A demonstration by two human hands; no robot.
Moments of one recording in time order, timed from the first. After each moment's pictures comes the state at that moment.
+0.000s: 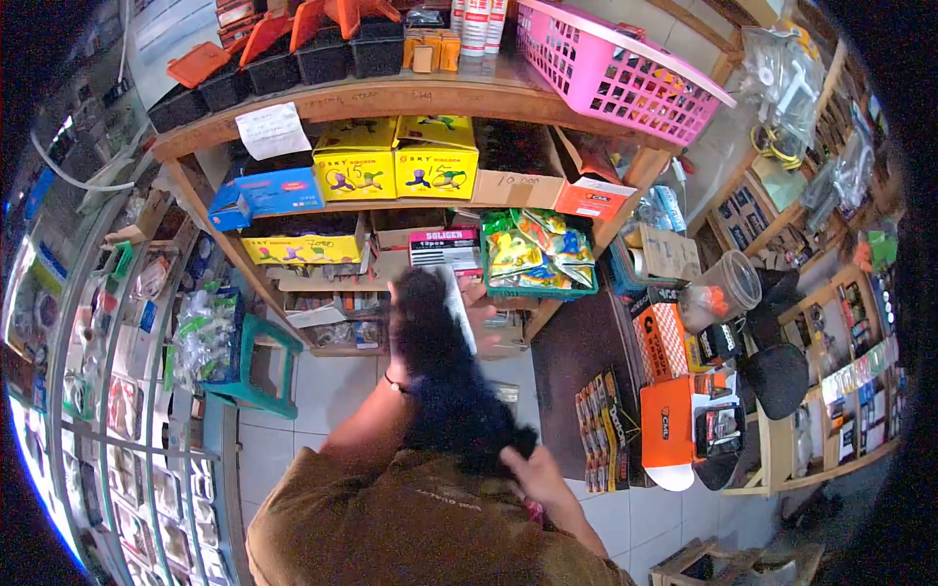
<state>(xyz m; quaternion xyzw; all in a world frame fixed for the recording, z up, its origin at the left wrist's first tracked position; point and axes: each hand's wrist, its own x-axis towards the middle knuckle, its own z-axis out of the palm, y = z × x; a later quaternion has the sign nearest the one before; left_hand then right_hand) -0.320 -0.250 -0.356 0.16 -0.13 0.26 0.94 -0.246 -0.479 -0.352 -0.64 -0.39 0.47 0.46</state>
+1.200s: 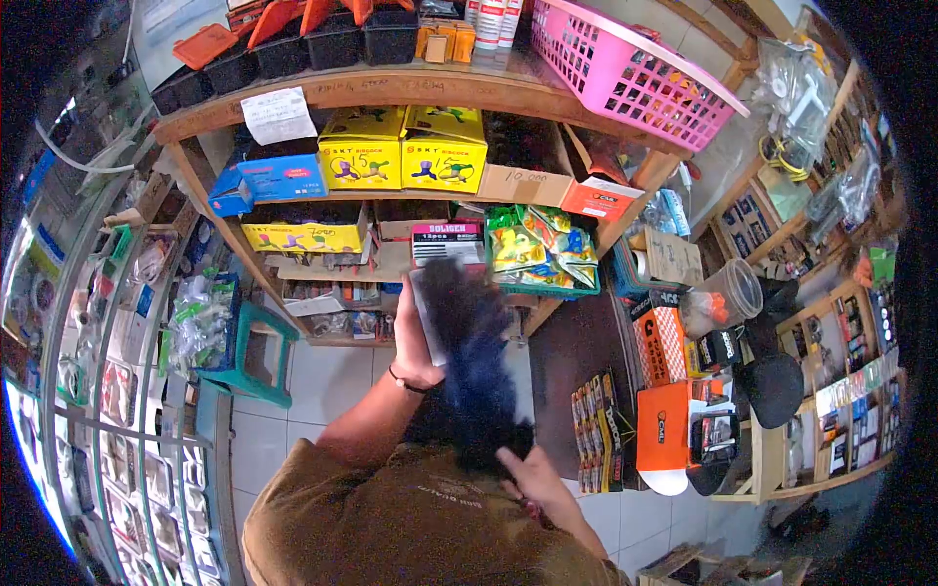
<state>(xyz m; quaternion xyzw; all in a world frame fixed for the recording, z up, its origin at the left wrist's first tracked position) -0.321 -0.258 -0.341 0.12 -0.07 0.30 0.94 -0.238 -0.482 -0.360 -0.71 -0.27 0.56 0.34</state>
